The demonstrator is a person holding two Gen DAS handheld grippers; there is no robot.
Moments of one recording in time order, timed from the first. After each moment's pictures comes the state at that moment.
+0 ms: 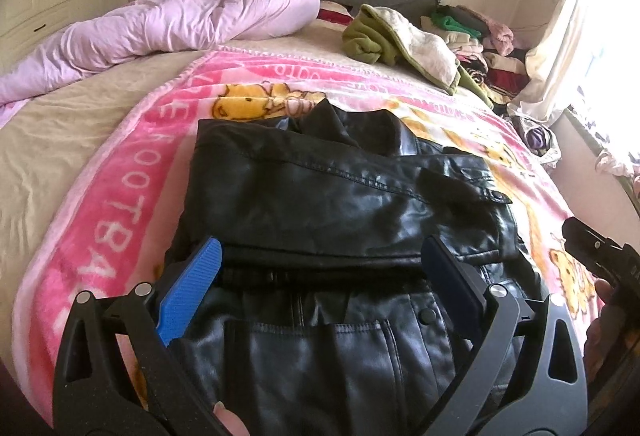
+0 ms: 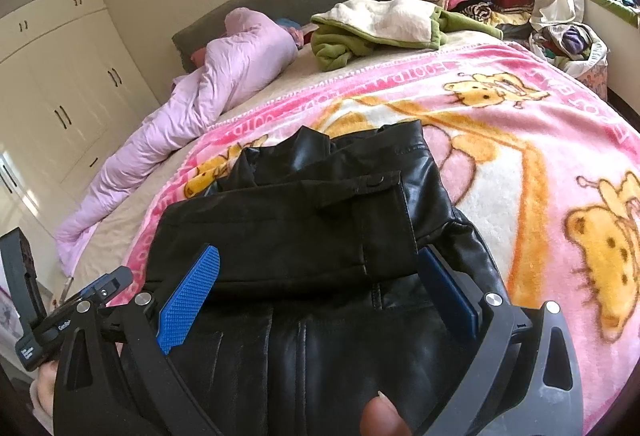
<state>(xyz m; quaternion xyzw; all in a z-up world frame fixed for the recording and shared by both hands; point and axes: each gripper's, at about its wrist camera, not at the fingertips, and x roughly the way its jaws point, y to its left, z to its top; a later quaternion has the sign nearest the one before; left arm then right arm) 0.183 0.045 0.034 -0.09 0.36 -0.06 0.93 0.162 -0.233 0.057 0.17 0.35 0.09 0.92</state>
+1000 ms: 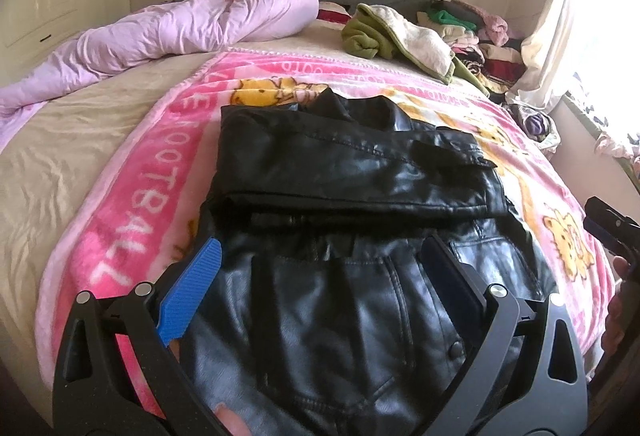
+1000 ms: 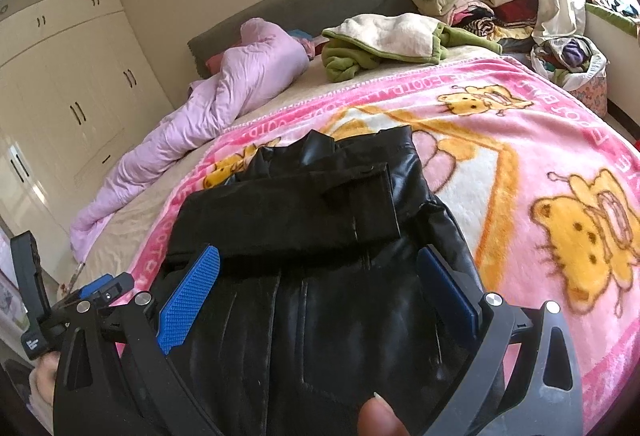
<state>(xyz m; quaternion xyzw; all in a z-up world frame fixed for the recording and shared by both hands) 0.115 0.050 0.041 -0.07 0.36 -0.06 0.93 0.093 -0.247 0.076 0.15 0.33 0.10 0.93</state>
